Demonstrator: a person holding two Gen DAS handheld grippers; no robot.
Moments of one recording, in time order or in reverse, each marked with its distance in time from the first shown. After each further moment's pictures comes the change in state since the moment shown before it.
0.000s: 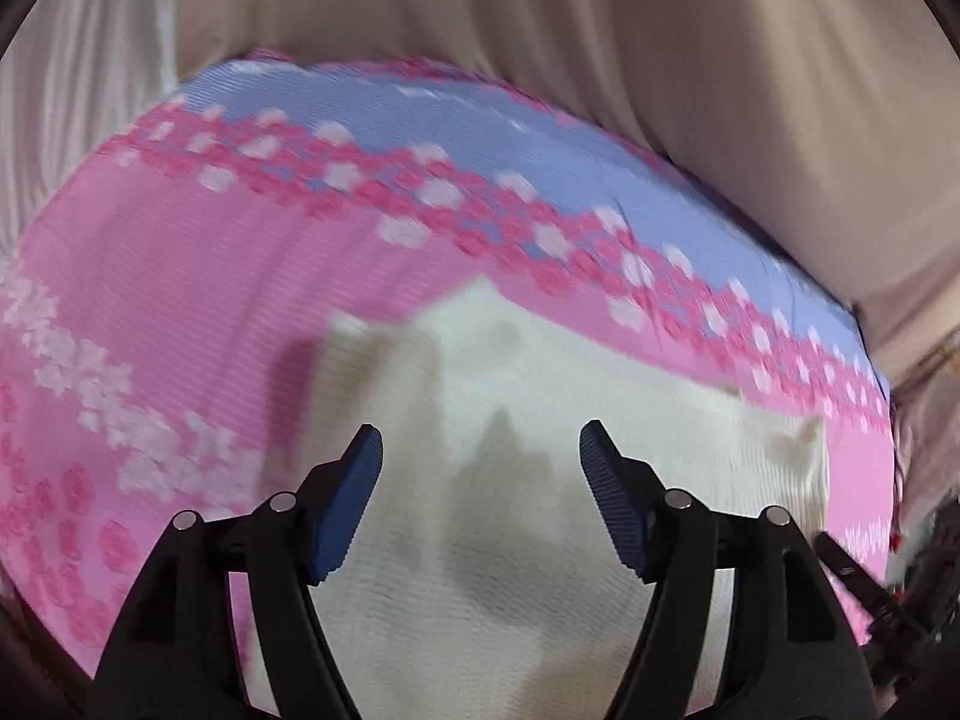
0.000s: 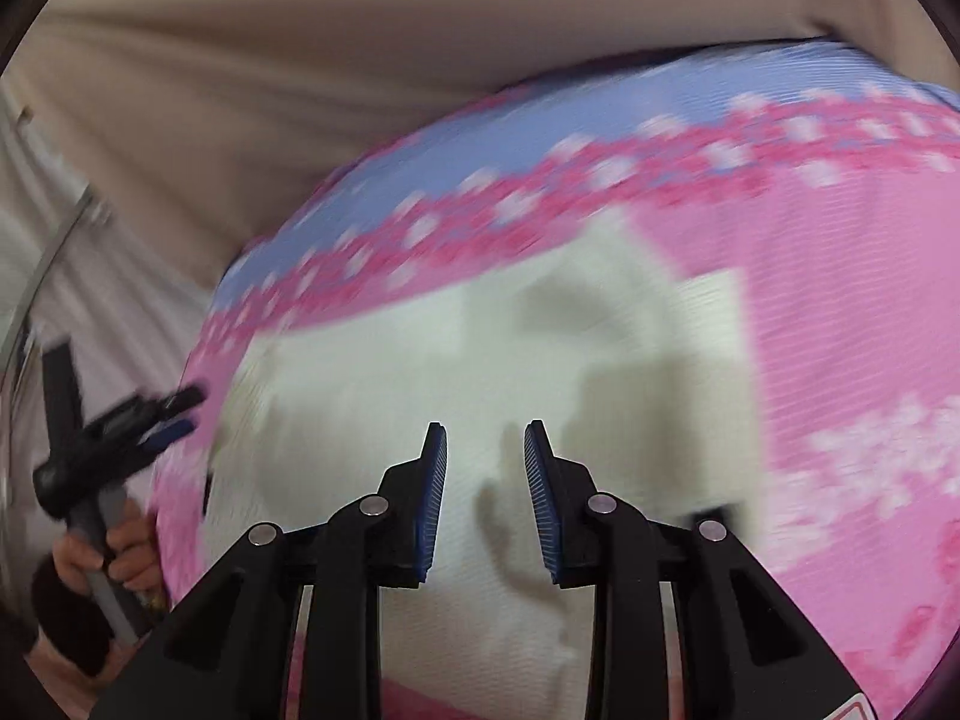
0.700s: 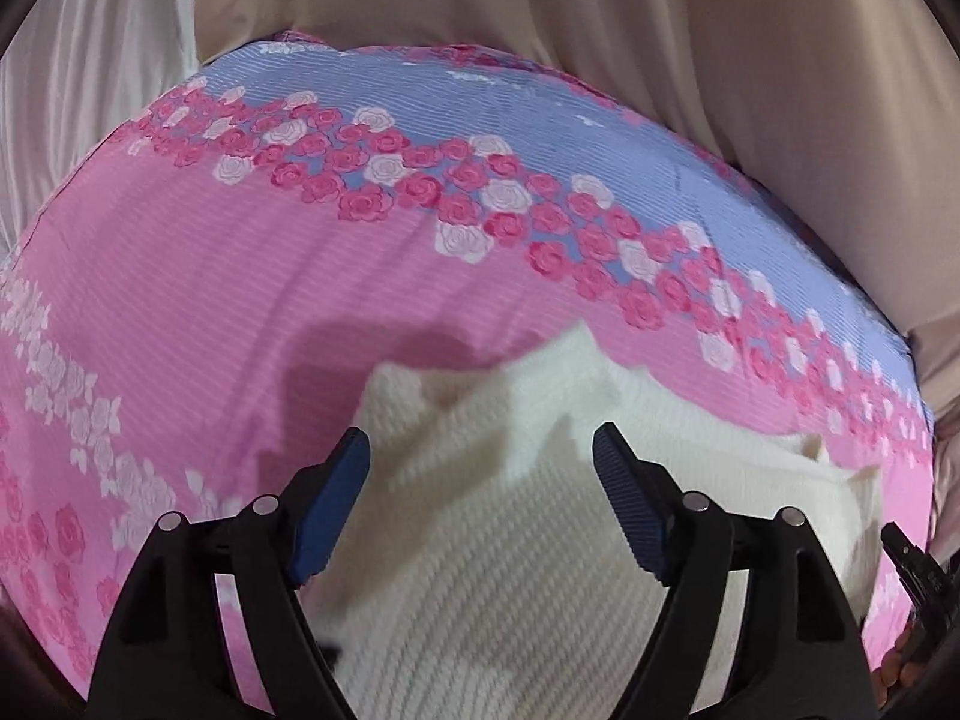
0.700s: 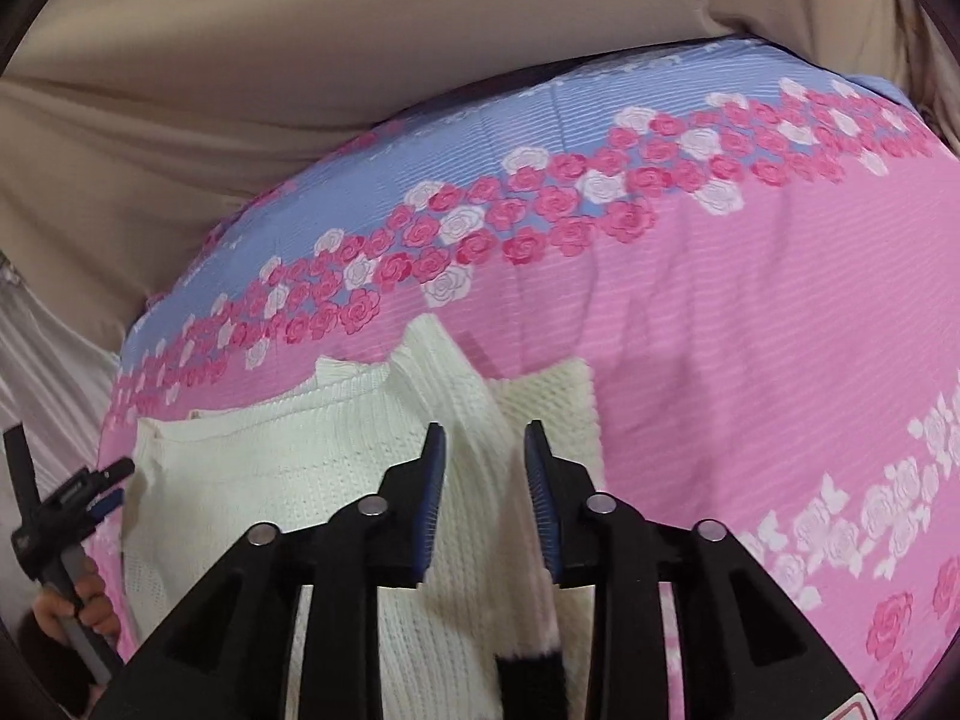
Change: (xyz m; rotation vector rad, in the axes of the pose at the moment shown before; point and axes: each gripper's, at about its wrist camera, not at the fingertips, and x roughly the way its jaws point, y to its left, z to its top) left arm 0.049 0.039 0.034 -0.065 -0.009 0.111; right arm 0.020 -0.080 0.050 0.109 -0.067 -0.210
